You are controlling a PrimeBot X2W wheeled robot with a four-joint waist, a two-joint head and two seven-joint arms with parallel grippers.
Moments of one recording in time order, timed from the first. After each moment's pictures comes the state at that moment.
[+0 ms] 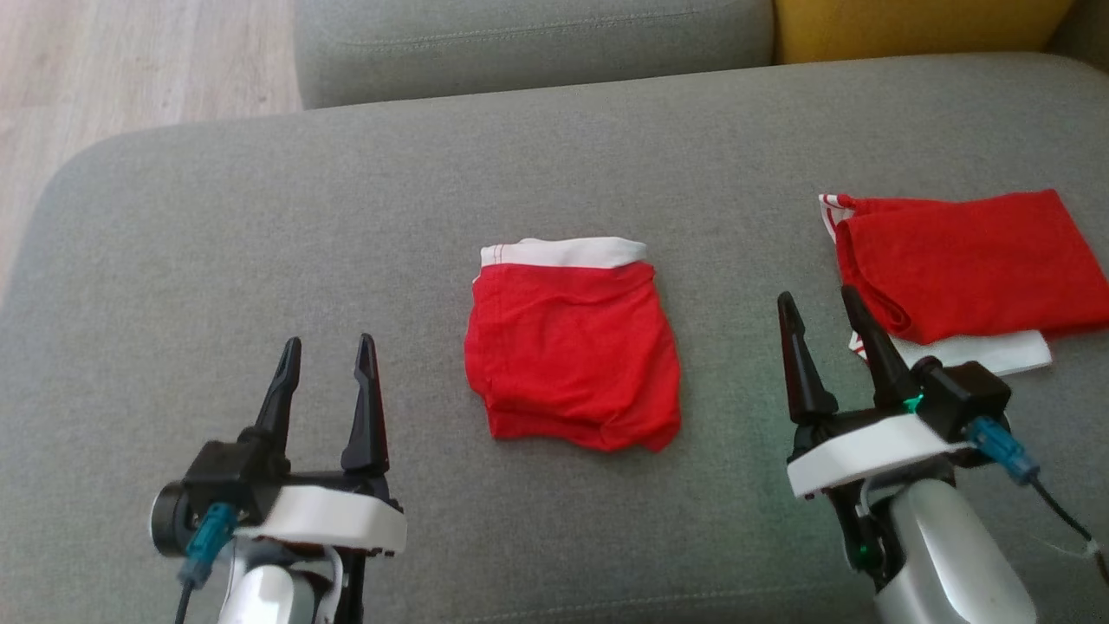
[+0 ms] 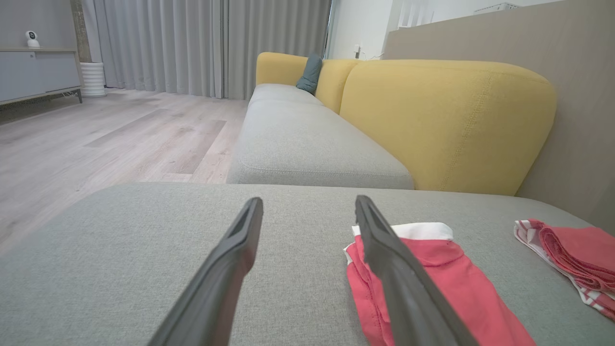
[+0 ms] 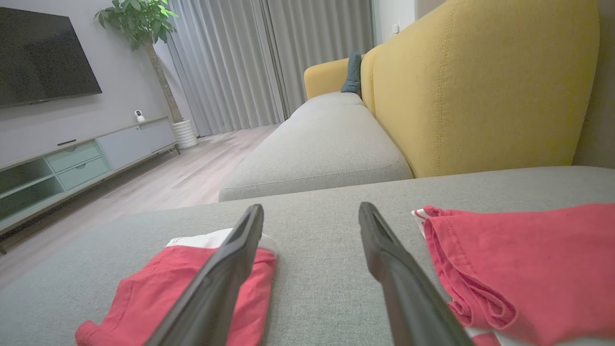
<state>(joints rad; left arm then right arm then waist) 0.00 0.05 -0.21 0.06 -0.19 0.11 -0.26 -0.21 -0.06 0.16 0.39 0.24 0.13 -0.25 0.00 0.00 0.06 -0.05</state>
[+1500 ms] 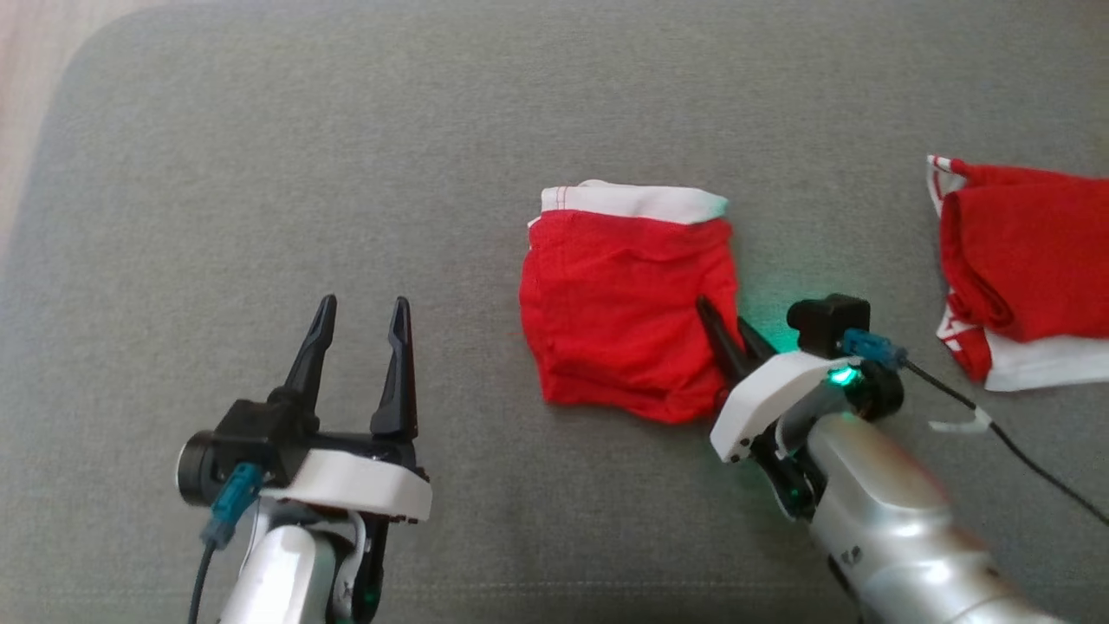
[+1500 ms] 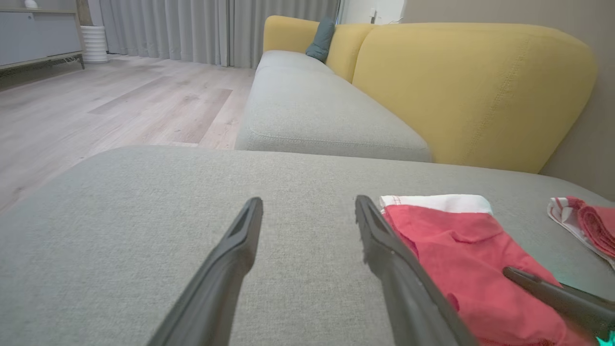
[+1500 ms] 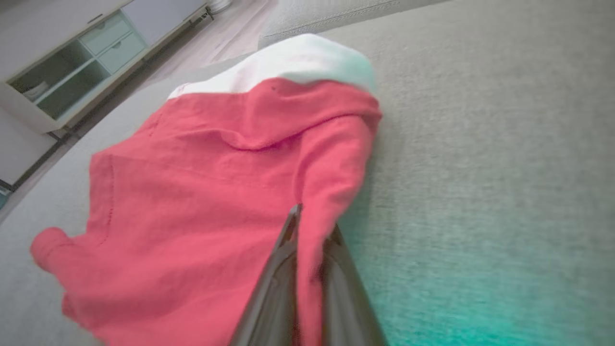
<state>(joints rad) -0.09 0.05 -0.26 0.09 -0.19 0.08 -0.26 -0.58 -0.06 0.56 0.96 0.55 0.13 -0.22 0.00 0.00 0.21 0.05</state>
